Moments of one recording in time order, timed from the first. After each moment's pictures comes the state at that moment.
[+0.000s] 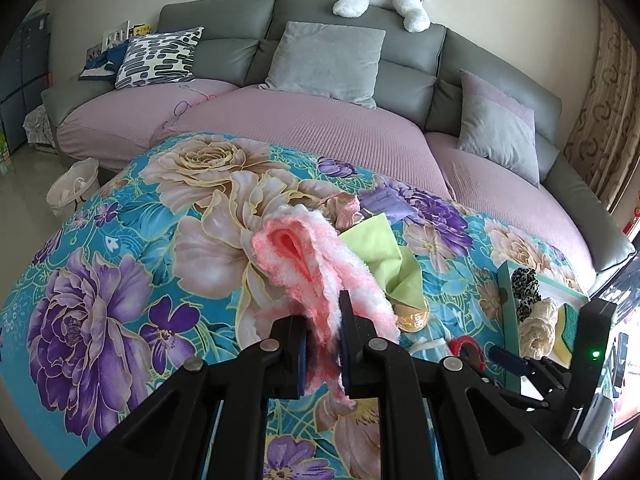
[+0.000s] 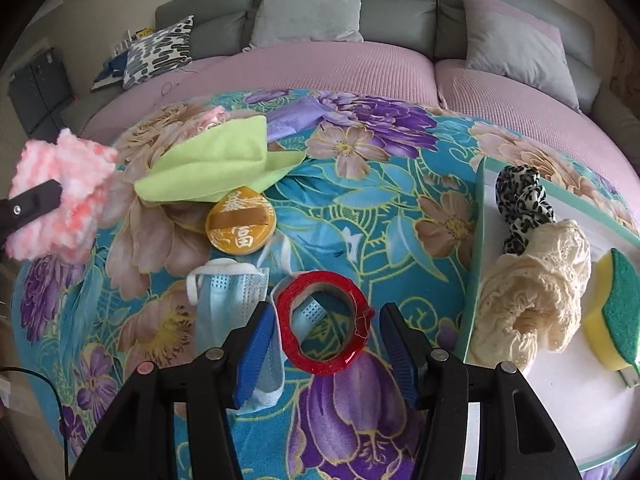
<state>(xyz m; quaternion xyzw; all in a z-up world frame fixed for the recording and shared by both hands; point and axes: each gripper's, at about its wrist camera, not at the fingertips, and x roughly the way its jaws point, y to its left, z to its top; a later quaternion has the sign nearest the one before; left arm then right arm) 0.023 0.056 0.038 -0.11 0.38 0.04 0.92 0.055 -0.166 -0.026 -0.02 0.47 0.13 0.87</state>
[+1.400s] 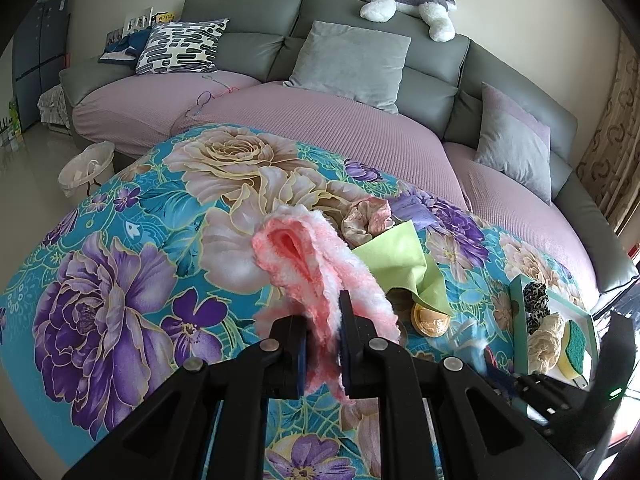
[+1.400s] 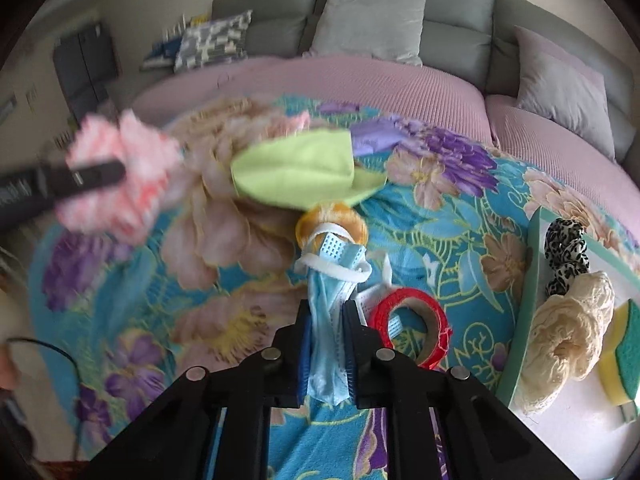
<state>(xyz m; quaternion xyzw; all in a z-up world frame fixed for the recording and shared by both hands) 0.018 0.081 0.035 -0.14 0.38 0.06 0.91 0.038 -0.124 -0.004 -0.05 0.44 0.21 0.87</state>
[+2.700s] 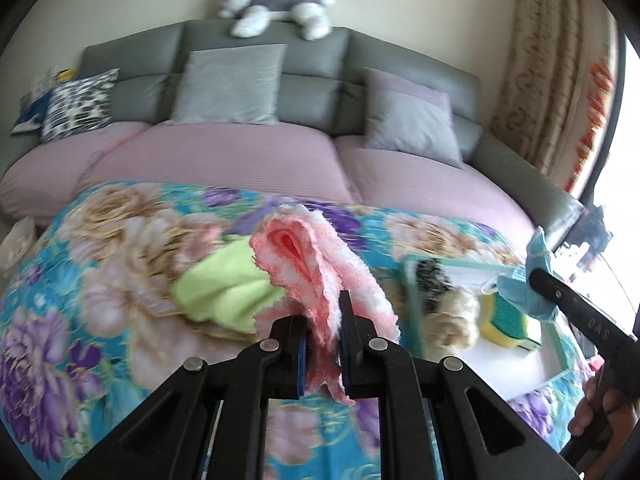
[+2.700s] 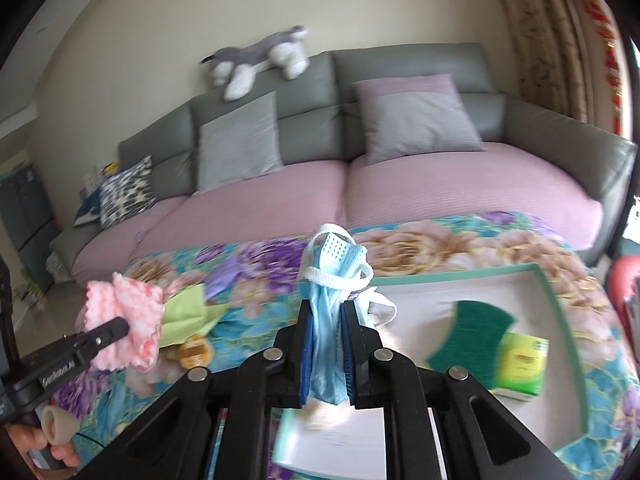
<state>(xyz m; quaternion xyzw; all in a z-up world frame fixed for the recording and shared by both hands) 0.029 -0.052 0.065 -0.06 0.34 -0.11 0.93 0.003 -0.312 0.087 0.11 0.30 0.04 0.95</state>
